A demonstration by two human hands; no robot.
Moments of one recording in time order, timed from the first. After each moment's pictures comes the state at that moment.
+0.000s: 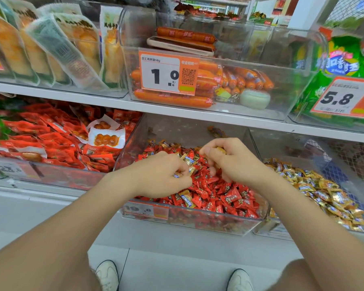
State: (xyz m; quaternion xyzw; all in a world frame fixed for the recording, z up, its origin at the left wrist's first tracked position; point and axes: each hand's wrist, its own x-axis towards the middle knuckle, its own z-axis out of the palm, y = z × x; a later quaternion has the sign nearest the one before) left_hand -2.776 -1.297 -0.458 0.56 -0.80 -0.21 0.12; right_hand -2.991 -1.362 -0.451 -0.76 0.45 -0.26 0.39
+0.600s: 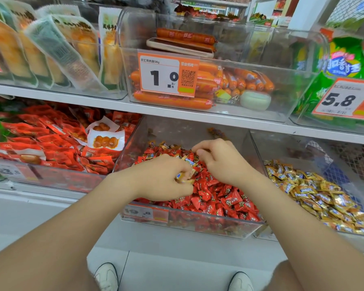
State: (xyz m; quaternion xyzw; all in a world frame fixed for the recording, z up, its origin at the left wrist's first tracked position) left_hand -2.779 -1.302 -0.458 0.57 -0.79 -0.21 0.10; right_hand -2.971 -1.386 -0.468 -0.86 0.44 -0.21 0.16
